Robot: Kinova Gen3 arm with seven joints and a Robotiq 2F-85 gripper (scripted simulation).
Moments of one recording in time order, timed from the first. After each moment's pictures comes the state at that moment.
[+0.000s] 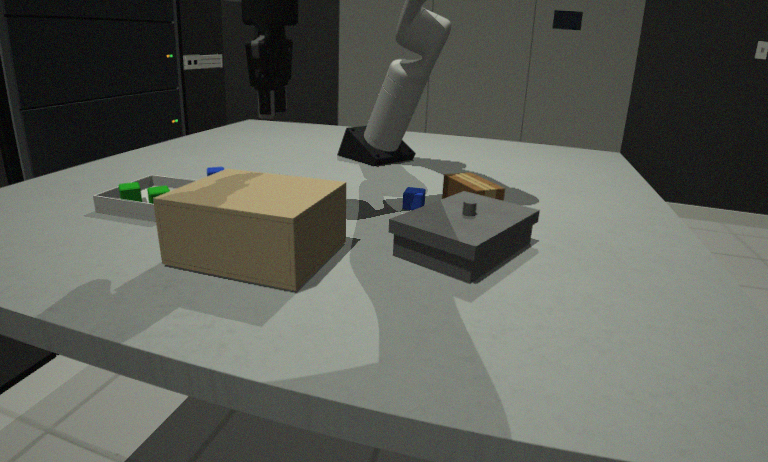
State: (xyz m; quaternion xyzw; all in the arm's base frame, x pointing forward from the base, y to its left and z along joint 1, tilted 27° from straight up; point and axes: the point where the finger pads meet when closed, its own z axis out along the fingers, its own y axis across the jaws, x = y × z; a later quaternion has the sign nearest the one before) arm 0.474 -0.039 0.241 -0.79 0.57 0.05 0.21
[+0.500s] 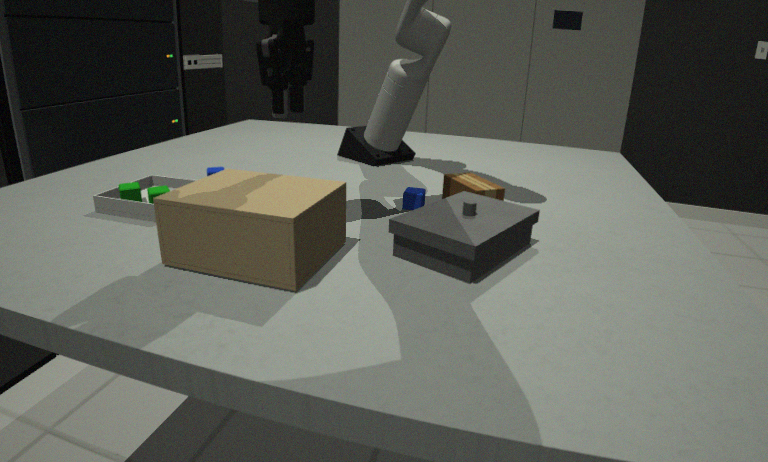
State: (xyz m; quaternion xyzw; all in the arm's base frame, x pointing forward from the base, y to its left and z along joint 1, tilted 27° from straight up) arm 0.465 -0.019 0.248 -0.74 0.63 0.07 0.22
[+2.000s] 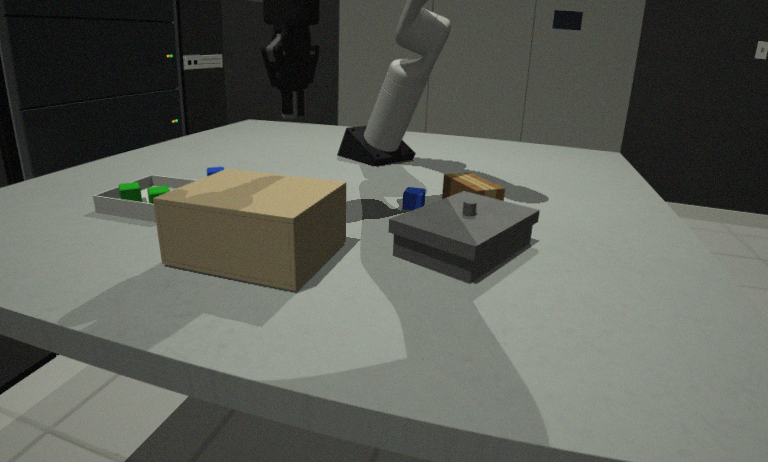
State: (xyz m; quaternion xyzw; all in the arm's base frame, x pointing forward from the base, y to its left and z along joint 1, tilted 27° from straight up) arm 0.462 -0.013 0.251 -0.73 0.65 0.07 0.22
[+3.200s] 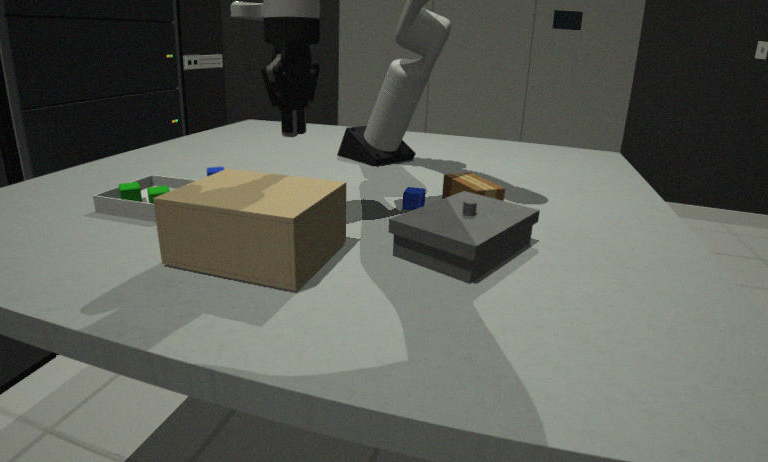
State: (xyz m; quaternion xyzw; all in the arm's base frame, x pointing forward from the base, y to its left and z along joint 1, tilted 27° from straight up) arm 0.469 -0.003 0.229 -0.72 0.65 0.07 0.22
